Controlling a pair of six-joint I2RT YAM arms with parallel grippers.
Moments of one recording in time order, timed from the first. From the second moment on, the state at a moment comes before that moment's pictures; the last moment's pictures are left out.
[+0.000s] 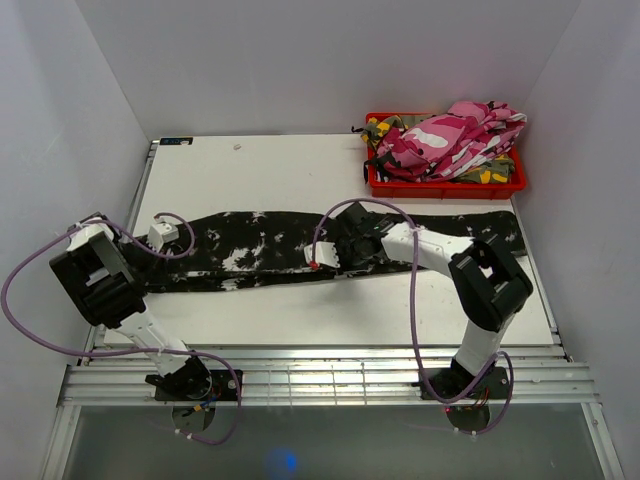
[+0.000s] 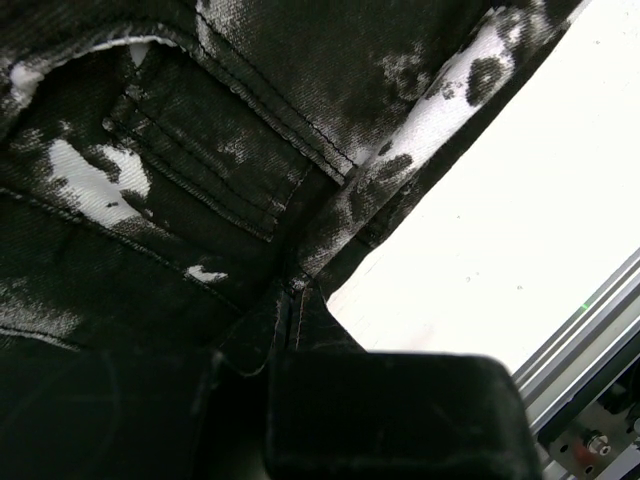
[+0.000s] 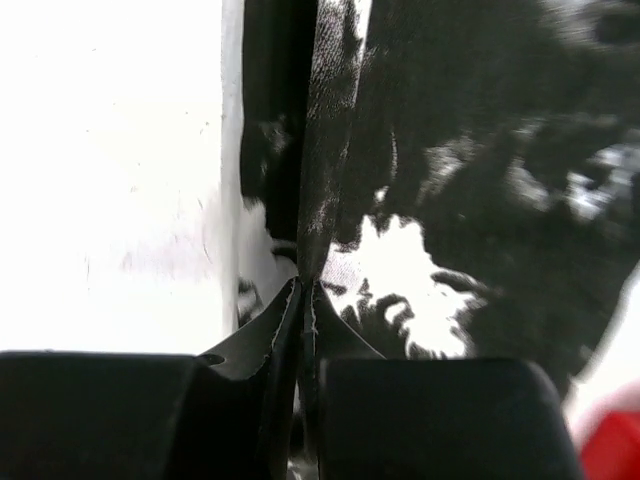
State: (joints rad) left arm 0.64 1.83 1.20 -1.11 0.57 1.43; right arm 0.73 1.74 1.13 -0.49 -0.29 -1.09
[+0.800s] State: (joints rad) left arm 0.64 1.78 1.11 -0.96 0.51 1.48; right arm 0.74 1.83 1.15 -0.45 -0.33 -1.02
